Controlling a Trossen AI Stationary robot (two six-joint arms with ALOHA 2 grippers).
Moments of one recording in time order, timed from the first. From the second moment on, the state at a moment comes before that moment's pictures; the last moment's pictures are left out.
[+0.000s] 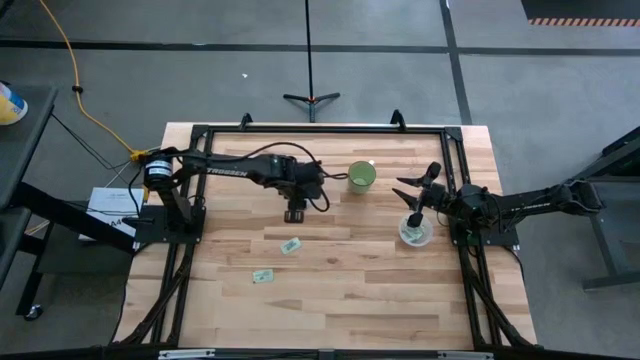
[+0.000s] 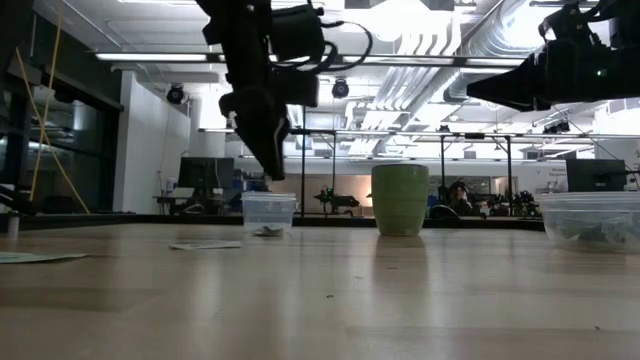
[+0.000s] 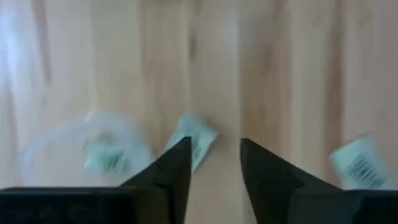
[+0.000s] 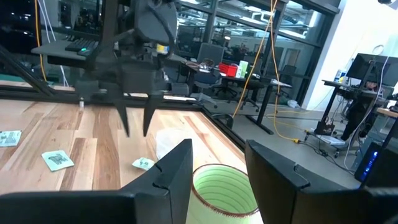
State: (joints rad) left arm 0.16 1.76 1.30 -0.77 -0.04 0.23; right arm 0.03 0.49 0.03 0.53 0.42 -0.21
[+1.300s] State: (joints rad) left arm 0.21 1.91 1.21 -0.60 -0.03 0.15; right arm 0.03 0.49 0.03 0.51 0.42 -0.21
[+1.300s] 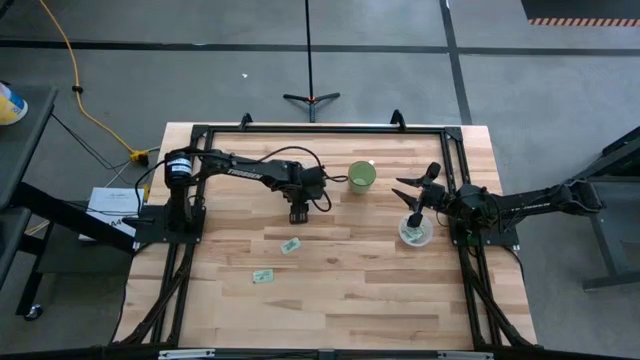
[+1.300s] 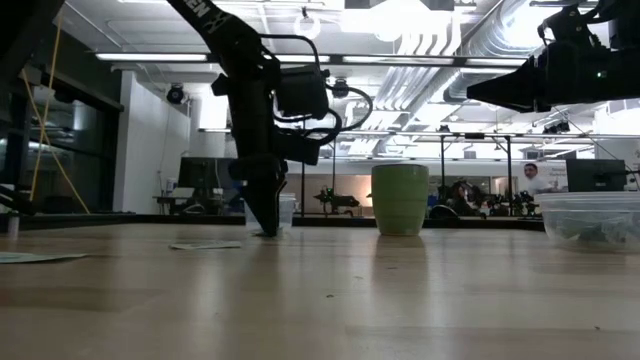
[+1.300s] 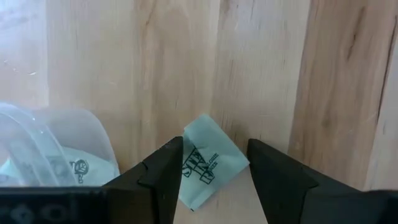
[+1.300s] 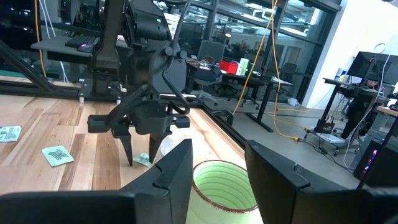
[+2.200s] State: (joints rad) left arm 0.21 1.91 1.30 -0.72 -0.03 0.18; right arm 0.03 0.49 0.03 0.51 0.42 -0.21
